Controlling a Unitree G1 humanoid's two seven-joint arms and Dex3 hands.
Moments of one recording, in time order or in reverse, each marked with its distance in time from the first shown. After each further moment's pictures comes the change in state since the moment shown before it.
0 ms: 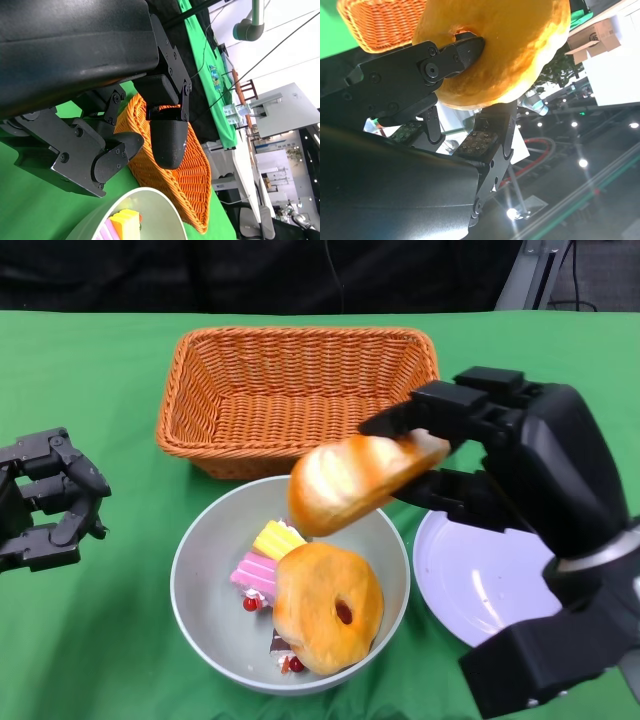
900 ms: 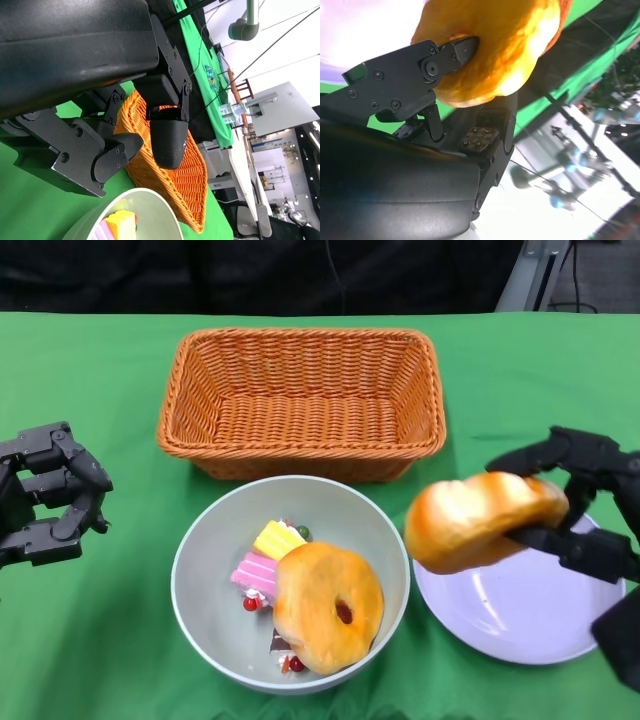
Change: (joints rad) left arm -0.018 0.000 0.001 0.011 -0.003 -0.008 -0.011; right arm 0.272 -0.015 -0.225 -0.155 0.312 0.300 0.269
